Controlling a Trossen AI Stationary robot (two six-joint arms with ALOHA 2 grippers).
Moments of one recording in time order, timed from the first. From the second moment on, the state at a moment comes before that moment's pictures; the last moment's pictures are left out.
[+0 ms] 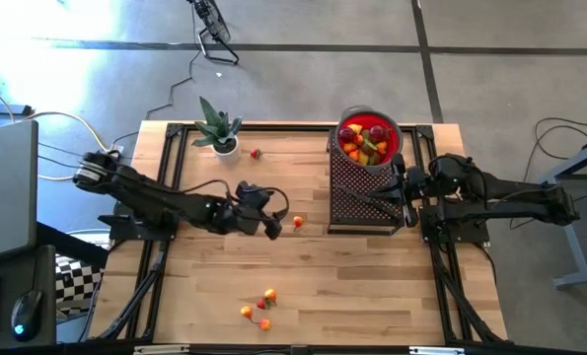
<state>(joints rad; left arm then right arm) -0.24 1.42 0.89 -0.06 -0.74 -0.61 -0.14 0.53 0.52 -0.08 -0.26 0.06</state>
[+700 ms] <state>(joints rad) -0.24 1.81 1.19 -0.28 -0.71 -0.85 -0.14 0.53 0.52 -0.12 -0.27 0.06</state>
